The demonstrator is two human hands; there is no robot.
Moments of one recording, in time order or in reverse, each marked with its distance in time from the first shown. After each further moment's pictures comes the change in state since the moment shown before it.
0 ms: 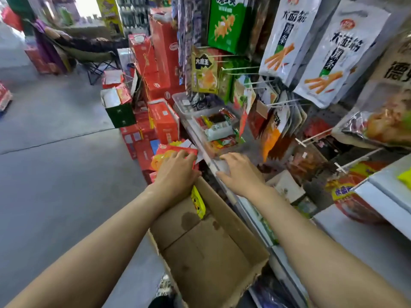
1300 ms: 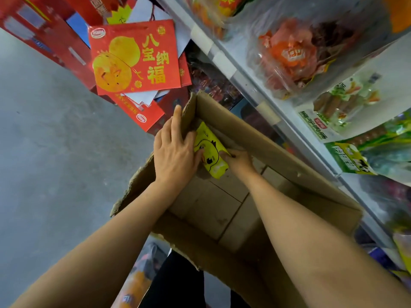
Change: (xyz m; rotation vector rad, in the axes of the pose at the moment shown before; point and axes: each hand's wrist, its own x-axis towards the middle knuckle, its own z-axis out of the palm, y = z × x) left_hand 0.067 -0.145 0.319 0.080 -0.287 0.138; right_hand 0.117 0.044 0.406 1.029 -0.186 1.009
